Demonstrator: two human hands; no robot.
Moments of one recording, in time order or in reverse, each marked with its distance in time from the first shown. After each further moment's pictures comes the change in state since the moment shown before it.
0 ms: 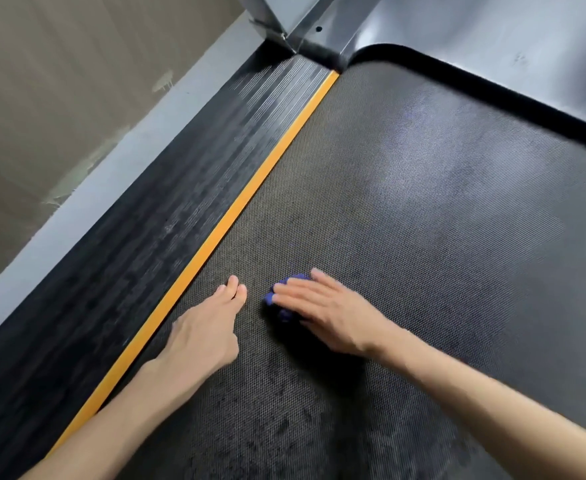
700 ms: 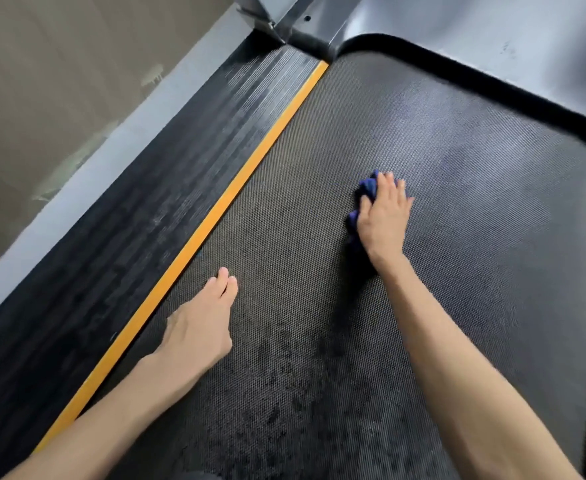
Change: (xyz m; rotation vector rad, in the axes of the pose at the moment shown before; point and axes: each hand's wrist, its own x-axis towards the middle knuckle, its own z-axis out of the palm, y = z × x) left_hand 0.006 -0.002 0.017 0.023 0.067 0.045; right_hand 0.042 0.092 -0.040 -0.006 0.433 1.097
